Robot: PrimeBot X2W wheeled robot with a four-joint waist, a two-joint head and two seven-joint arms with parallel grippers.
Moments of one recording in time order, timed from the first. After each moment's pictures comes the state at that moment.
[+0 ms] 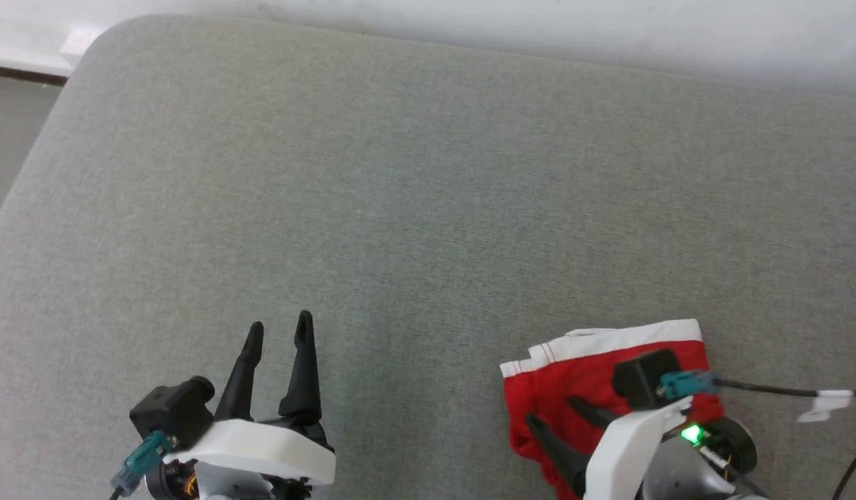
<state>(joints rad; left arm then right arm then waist) -0.01 0.32 -0.42 -0.13 -0.76 0.34 -0.25 0.08 -0.05 0.25 -0.18 0.30 0.13 0.68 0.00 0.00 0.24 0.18</state>
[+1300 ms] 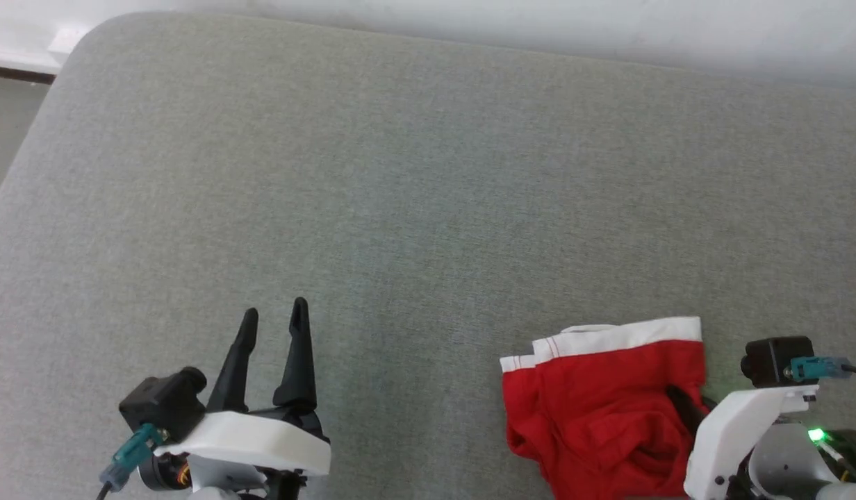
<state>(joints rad) -0.02 0.33 -0.41 -0.15 -0.76 0.34 -0.25 0.07 -0.05 -0.08 -0.12 0.27 0.13 0.68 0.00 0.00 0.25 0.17</state>
